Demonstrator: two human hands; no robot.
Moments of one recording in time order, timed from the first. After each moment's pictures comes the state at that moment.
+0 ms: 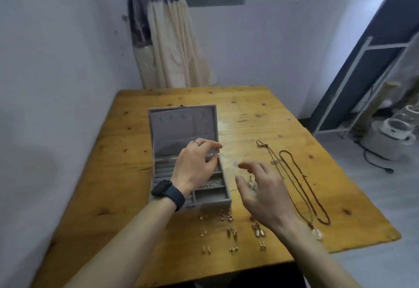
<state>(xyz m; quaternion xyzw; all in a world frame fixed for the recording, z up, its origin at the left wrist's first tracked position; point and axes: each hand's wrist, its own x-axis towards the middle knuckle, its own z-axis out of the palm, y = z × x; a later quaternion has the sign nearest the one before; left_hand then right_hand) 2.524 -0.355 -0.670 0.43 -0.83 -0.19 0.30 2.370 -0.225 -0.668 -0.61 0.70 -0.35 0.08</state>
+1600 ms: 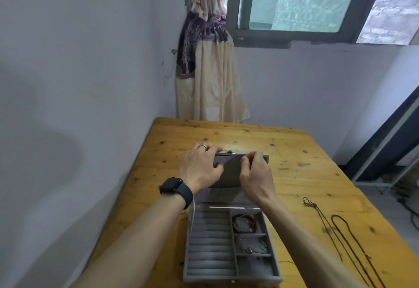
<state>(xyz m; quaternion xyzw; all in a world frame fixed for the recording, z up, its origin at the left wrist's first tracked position) 2.589 -0.480 -0.619 0.52 -0.82 -0.05 0.22 2.436 -0.431 -0.636 -0.55 0.69 -0.45 0.14</state>
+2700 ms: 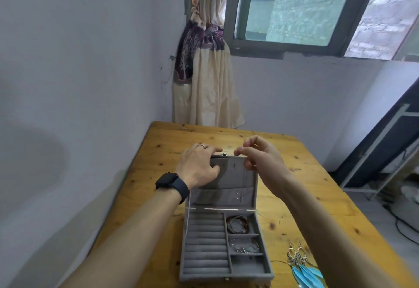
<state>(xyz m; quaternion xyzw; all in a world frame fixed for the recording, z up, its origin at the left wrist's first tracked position) 2.594 -0.477 -0.597 0.50 -0.84 -0.08 0.20 2.428 -0.398 -0.544 -0.48 0.52 -0.55 0.45</state>
